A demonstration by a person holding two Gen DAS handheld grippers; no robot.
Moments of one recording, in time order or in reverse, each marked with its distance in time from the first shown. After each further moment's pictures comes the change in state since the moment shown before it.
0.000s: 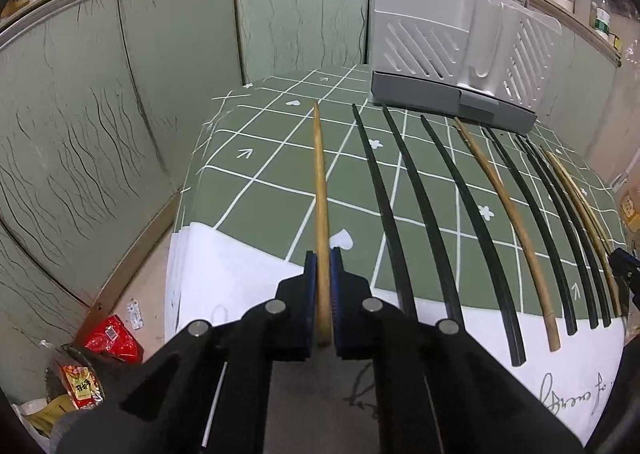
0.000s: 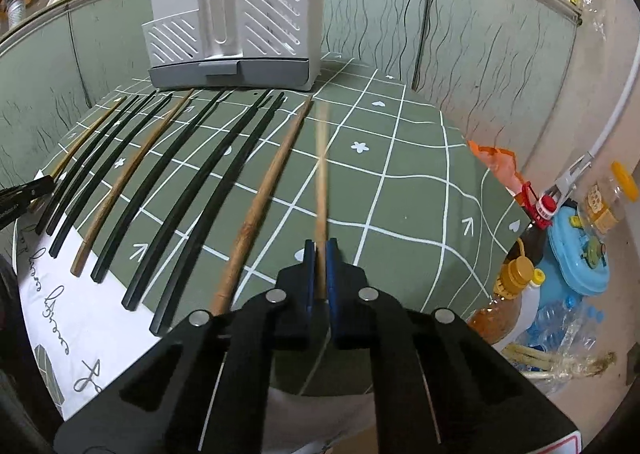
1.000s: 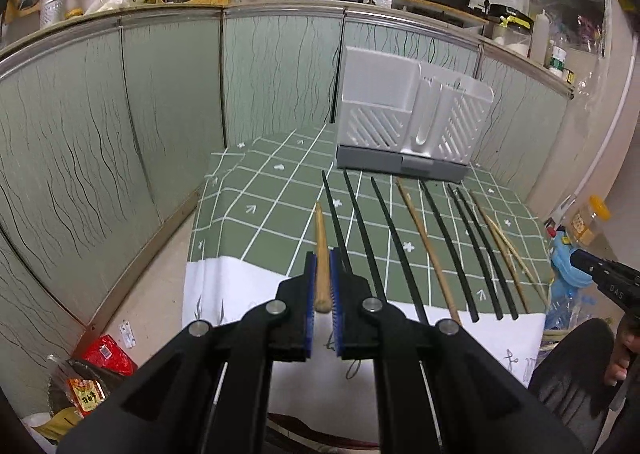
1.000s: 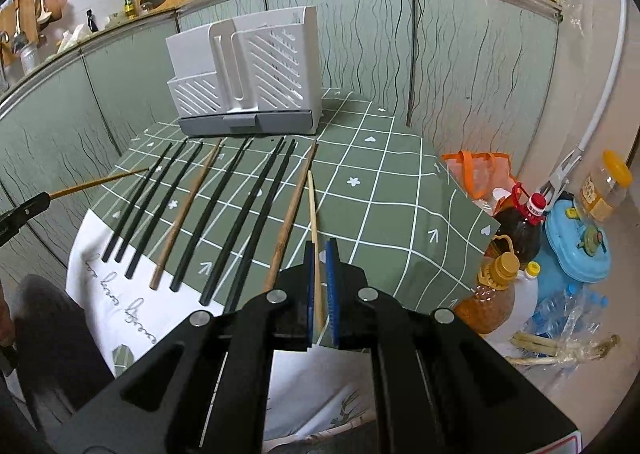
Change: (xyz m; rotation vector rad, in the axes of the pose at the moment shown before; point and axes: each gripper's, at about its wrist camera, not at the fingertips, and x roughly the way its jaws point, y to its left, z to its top) left arm -0.108 0.021 0.018 -0.004 -0.124 -0.131; right arm -0.087 -0.013 0.021 0.077 -0.057 0.073
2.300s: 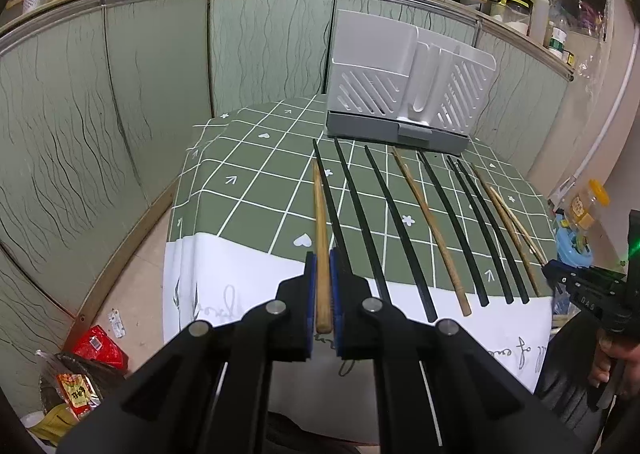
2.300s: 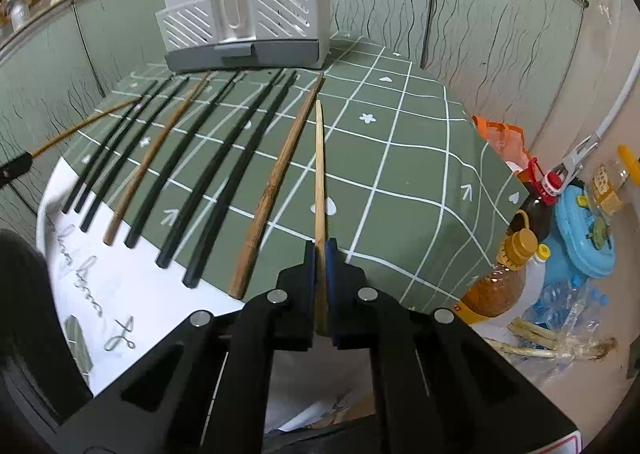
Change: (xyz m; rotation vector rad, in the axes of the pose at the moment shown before) left arm 0.035 -0.005 -0.018 0.012 0.079 -0.028; right arm 0.059 0.002 -0.031 -0.052 0.131 -0.008
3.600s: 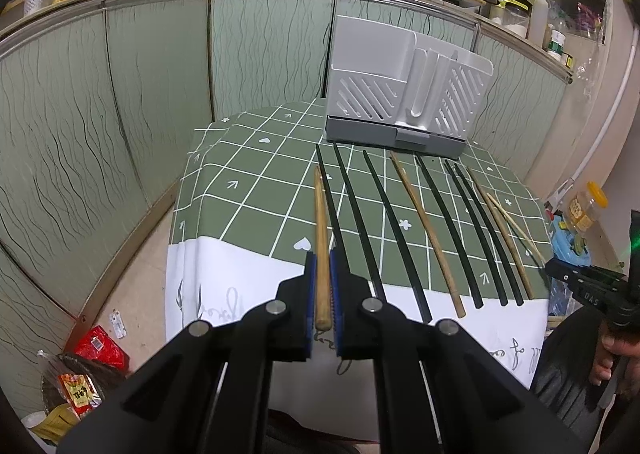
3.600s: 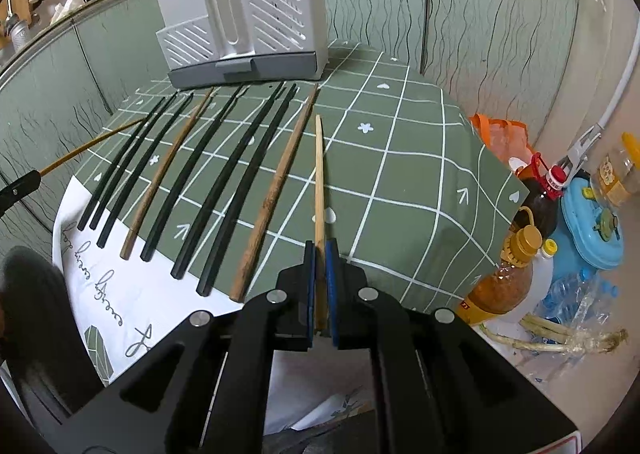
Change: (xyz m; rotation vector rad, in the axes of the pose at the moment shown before) left arm -0.006 -0.001 0.005 0.001 -0.004 -0.002; right arm -0.005 -0.002 0.004 0.029 0.013 0.022
